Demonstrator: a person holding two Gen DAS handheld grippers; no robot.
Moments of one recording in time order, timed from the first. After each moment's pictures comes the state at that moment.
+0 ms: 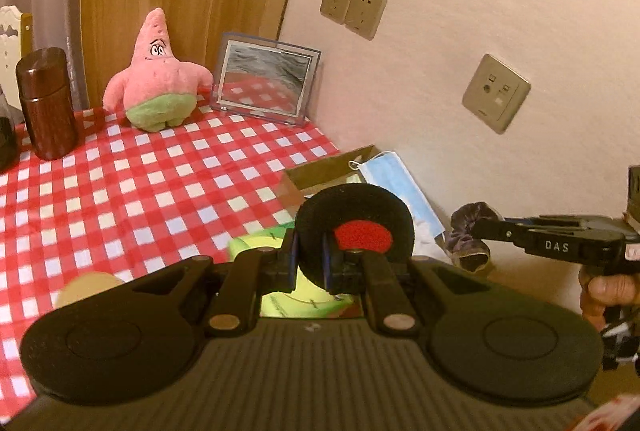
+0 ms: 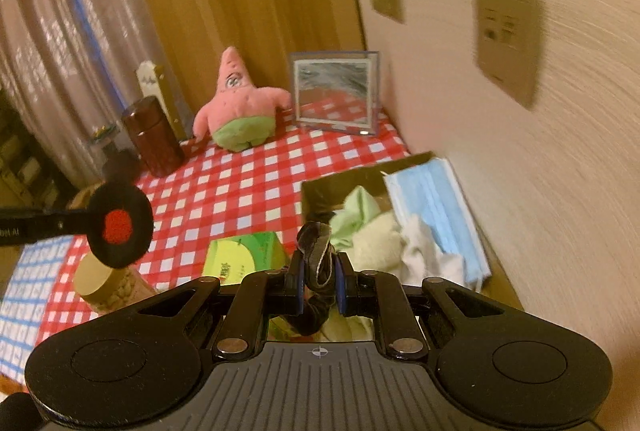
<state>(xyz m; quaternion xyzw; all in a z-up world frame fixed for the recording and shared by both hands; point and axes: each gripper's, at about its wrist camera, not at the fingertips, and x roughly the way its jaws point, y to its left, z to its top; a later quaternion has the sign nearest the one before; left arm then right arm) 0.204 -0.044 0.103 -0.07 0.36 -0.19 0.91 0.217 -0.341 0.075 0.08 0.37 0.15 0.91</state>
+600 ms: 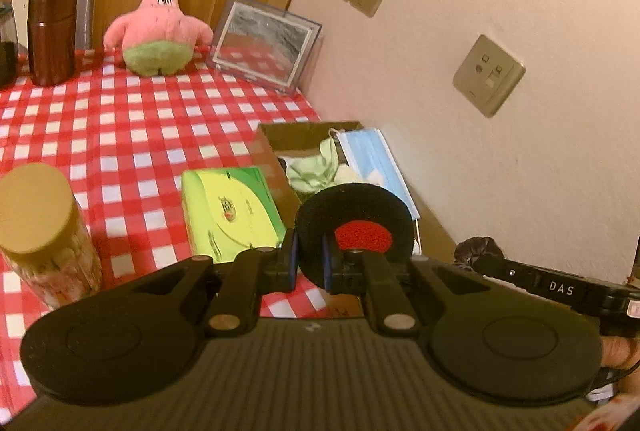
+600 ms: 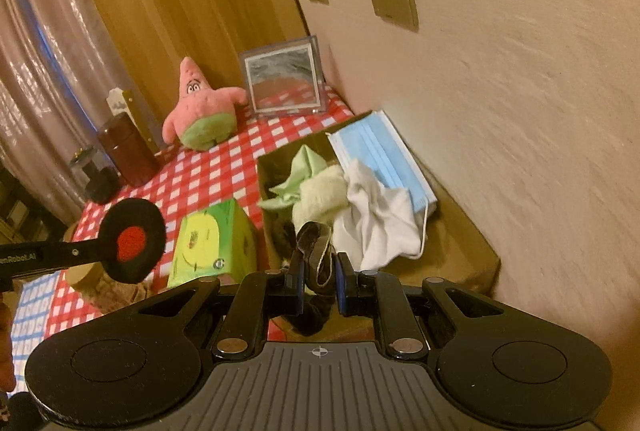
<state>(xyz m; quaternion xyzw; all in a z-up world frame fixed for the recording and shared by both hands) 0.164 -0.087 0.062 -0.14 0.38 -0.17 0.90 0.156 -0.394 0.048 0.15 0.37 0.10 0.91</state>
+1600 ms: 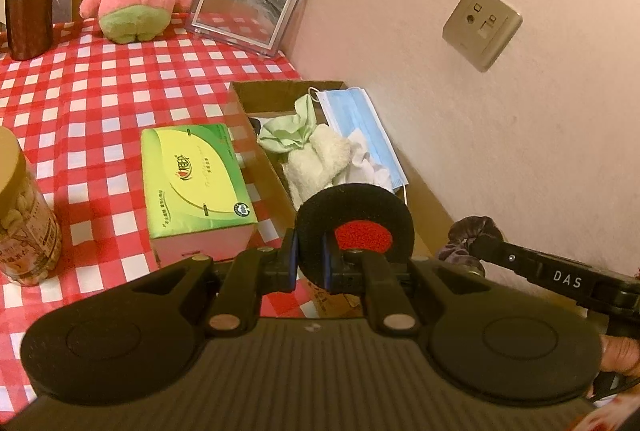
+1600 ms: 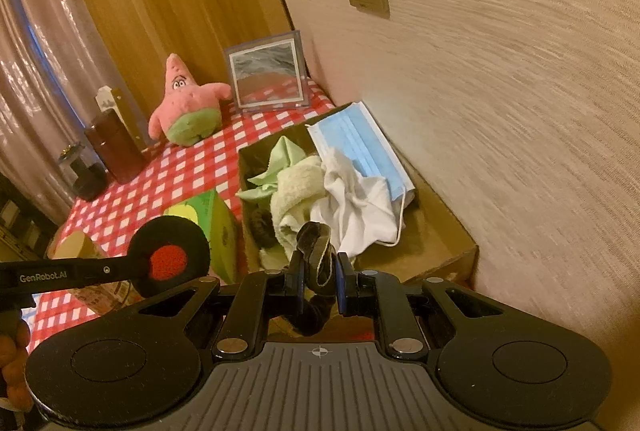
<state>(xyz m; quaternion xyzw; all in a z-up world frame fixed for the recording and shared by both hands) 0.168 -0.134 0.035 -0.13 0.42 -0.18 0.88 0.144 -0.406 0.036 0.14 0.37 0.08 0.91</state>
